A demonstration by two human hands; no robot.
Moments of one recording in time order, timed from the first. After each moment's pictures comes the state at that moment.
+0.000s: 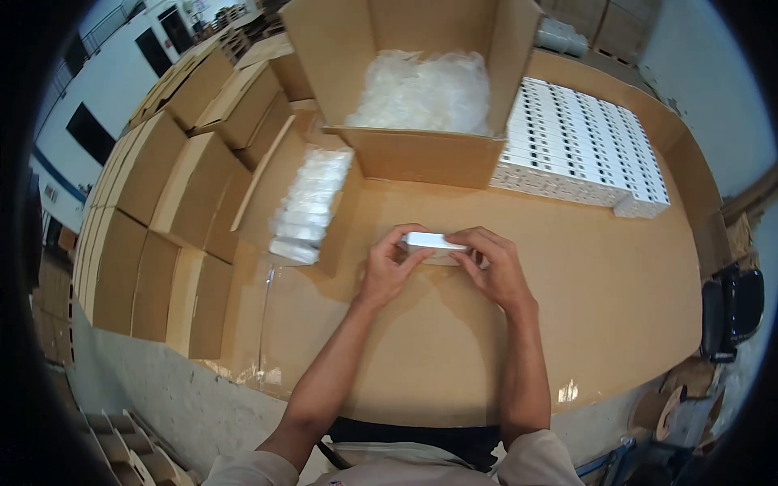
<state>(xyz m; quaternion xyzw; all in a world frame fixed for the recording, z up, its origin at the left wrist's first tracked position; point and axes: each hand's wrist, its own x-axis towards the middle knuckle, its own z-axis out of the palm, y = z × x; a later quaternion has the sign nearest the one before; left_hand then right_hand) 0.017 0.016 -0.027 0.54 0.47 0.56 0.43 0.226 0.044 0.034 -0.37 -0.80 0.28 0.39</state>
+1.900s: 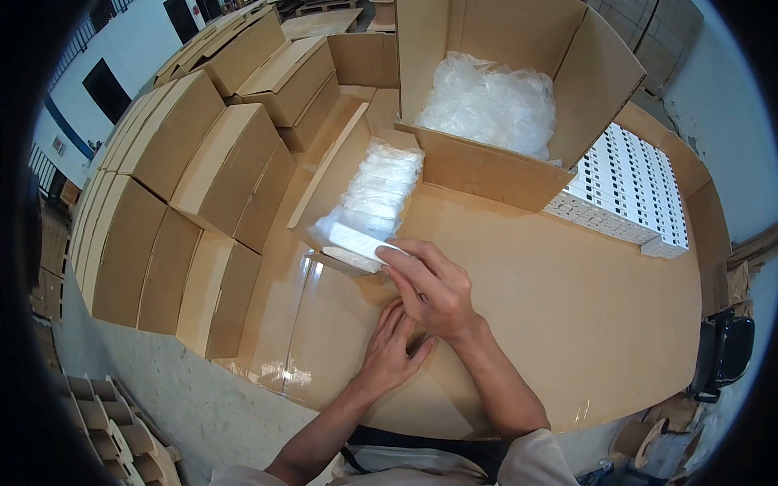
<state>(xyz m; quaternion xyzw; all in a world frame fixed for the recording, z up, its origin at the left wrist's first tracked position) -0.035 -0.114 -0.016 0.66 0.61 0.39 0.22 0.050 0.009 0.065 -0.20 -0.81 0.16 0.53</state>
